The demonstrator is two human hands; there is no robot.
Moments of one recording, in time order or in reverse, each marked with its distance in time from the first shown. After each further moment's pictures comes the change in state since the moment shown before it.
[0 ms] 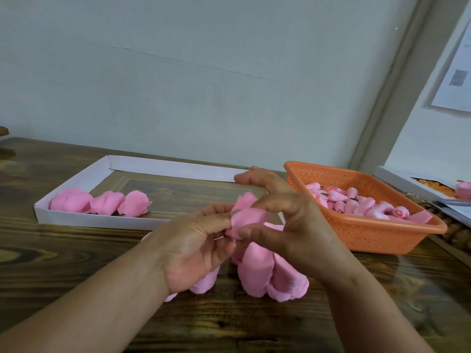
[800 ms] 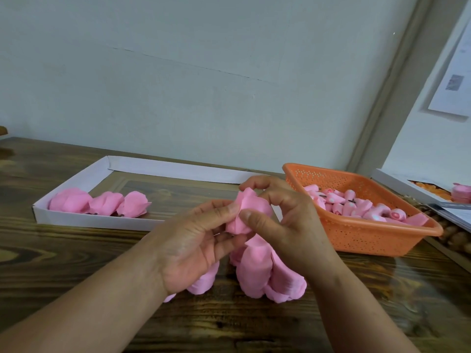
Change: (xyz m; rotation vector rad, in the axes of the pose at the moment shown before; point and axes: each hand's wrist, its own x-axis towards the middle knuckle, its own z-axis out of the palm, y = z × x) left_hand -0.003 0.001 -0.002 -0.084 -0.082 0.098; right_hand 0.003 0.004 0.013 0.190 0.222 0.037
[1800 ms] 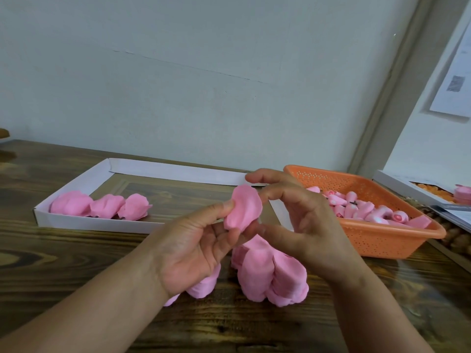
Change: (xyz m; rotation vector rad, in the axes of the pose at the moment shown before) left_hand 0.000 0.004 0.006 -0.162 0.019 -0.098; right_hand 0.000 0.003 -0.020 -0.002 -0.146 -0.104
